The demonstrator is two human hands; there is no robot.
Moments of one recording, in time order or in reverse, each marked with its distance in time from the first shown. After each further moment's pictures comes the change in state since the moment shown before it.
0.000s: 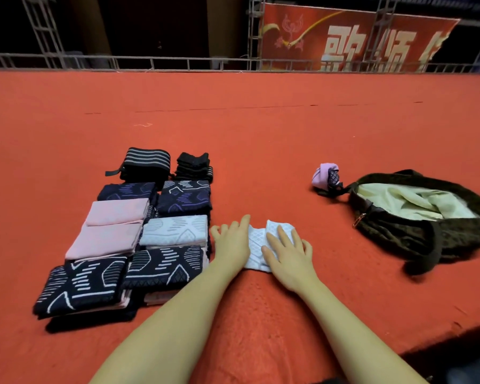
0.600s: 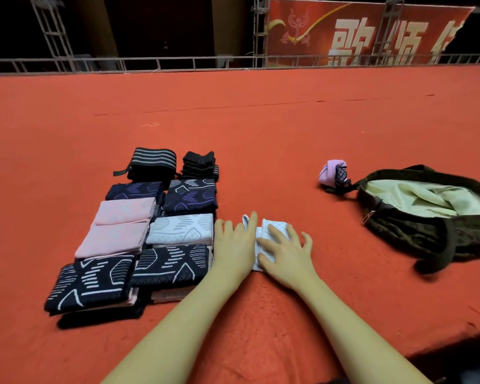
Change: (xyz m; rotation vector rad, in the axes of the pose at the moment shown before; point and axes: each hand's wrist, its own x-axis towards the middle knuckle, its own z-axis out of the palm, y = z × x) left_hand -0.023 -0.008 -0.008 0.304 0.521 0.169; right_hand 0.001 -0.018 -0.002 -0.034 0.043 -0.077
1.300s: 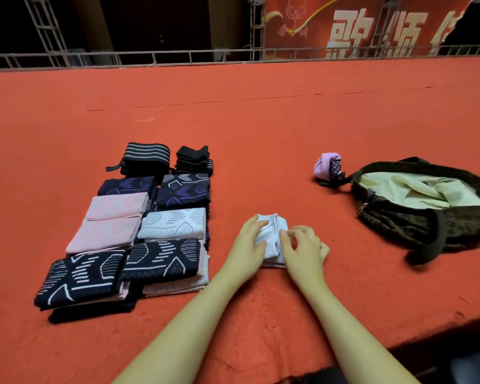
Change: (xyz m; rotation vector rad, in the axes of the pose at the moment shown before) left_hand -0.012 0.031 0.001 -1.142 -0.398 -0.223; right_hand -0.016 0.026 0.007 0.506 0.413 0.292
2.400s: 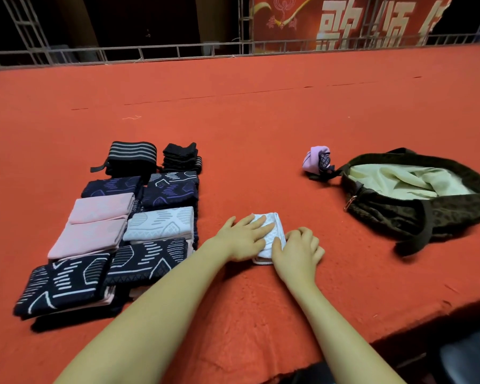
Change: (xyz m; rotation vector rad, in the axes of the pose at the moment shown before) left_hand 0.043 0.005 -0.011 0.919 -0.585 0.071; right_hand -0.004 0.004 0.005 -0.285 0.007 0.129
